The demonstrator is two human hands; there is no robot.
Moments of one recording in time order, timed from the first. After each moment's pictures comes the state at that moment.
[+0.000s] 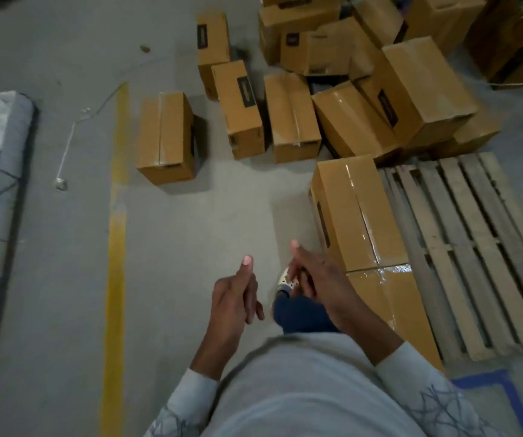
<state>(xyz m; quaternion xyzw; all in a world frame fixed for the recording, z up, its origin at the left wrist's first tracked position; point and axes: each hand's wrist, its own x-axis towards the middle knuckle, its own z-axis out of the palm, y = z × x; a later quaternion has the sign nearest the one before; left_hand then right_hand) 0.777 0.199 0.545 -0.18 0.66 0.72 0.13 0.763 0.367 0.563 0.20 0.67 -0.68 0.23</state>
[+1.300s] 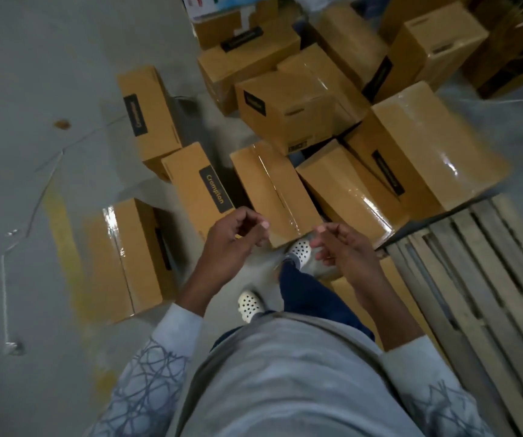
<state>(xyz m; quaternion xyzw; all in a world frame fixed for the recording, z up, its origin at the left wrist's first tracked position) -0.052 0.278 0.537 0.05 0.76 0.58 0.28 0.049 0.478 0.535 0.37 0.64 -0.67 0.09</state>
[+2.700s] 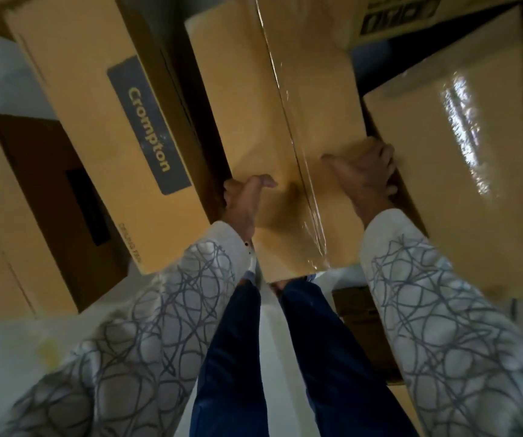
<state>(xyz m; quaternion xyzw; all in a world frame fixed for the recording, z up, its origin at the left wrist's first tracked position) -0.290 0.419 -0.107 -0.48 0.65 0.43 0.40 -0.290 0.614 -0.105 0.47 0.77 -0.33 0.29</state>
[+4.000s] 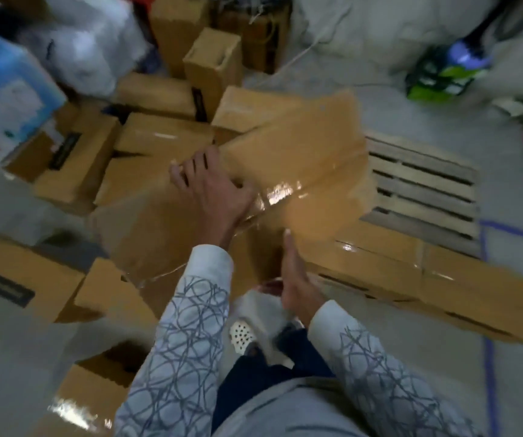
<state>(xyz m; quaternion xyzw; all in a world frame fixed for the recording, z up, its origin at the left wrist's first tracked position) -0.100 0.382 0.561 0.44 0.86 0.25 0.02 0.054 0.347 0.489 0.67 0.16 -0.70 -0.18</state>
